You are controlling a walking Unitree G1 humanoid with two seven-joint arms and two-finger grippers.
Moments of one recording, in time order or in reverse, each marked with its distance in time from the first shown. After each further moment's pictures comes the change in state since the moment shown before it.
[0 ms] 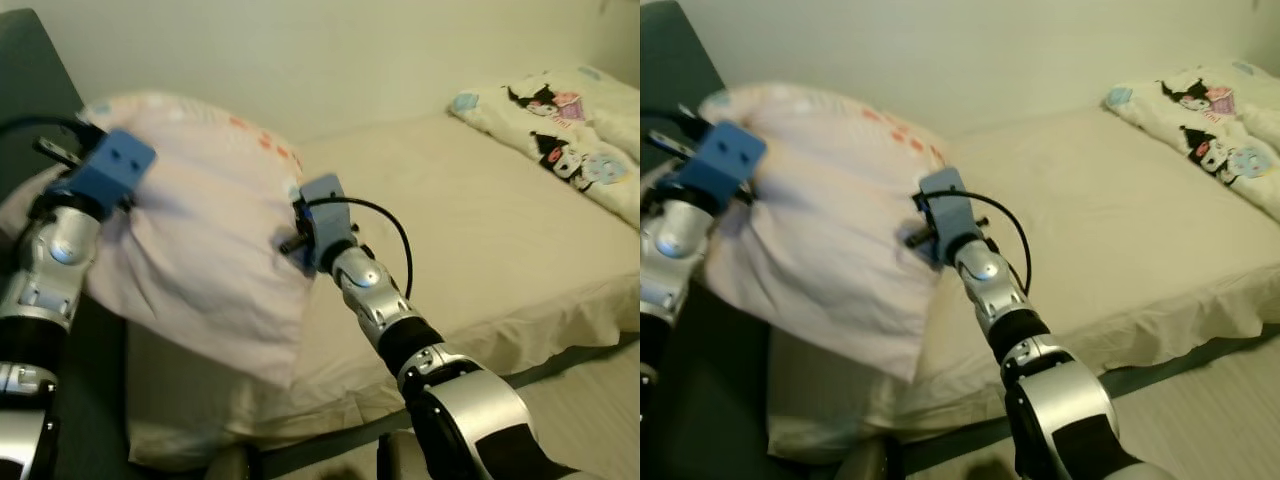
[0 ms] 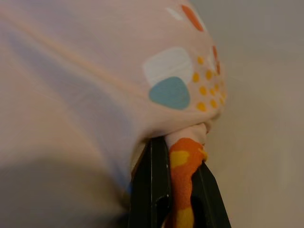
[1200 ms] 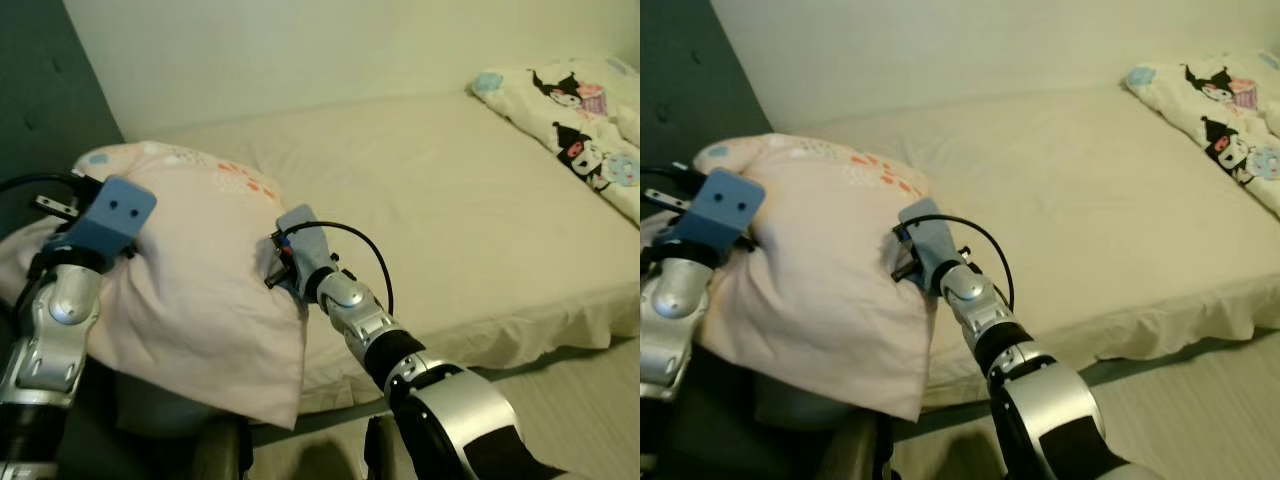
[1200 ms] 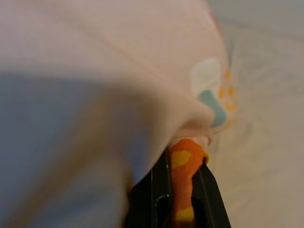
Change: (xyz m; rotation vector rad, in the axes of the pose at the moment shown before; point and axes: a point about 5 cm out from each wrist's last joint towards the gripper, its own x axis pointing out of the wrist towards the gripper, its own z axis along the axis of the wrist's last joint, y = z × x) left arm -0.046 0.022 0.012 0.000 0.010 0.157; right arm 0.008 0.037 0.016 -0.116 -0.048 0.177
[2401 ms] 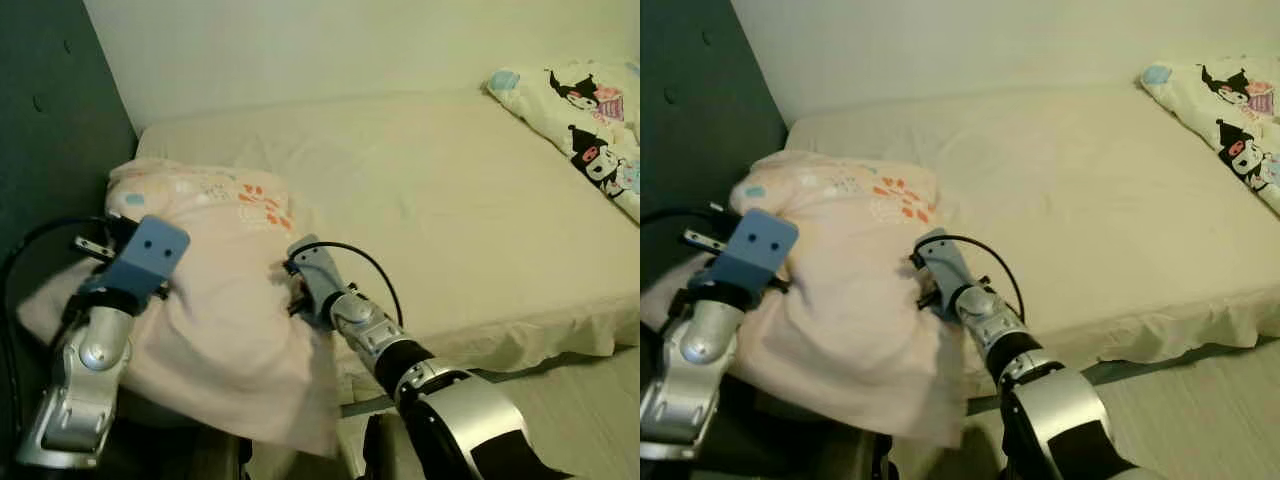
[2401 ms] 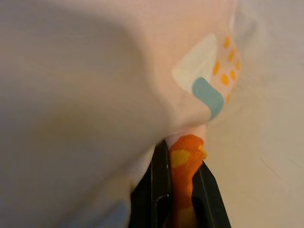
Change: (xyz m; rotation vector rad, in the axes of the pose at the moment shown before) left arm -0.048 -0.053 0.018 -0.208 0.107 -0.229; right arm -0.024 -0.020 -0.059 -0.024 0.344 -0.080
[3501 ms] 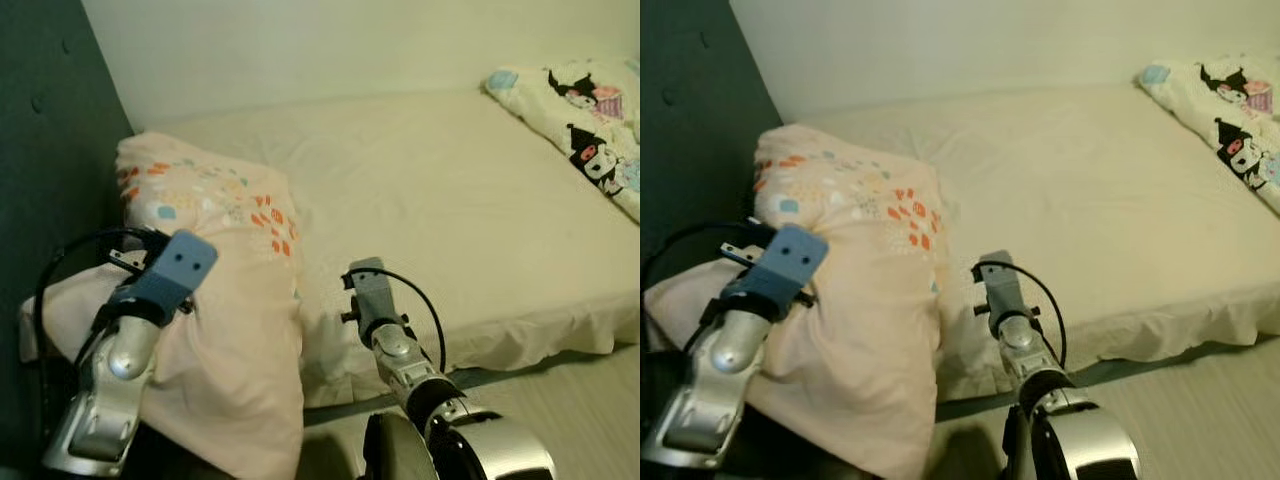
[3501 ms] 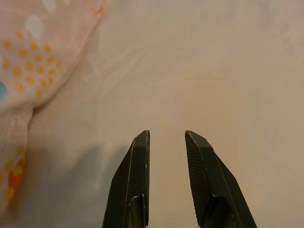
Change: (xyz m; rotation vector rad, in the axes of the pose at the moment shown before) left arm 0.008 -0.020 -0.003 0.108 0.035 0.022; right arm -0.026 -0.025 -0.065 0.213 -0.056 -0.370
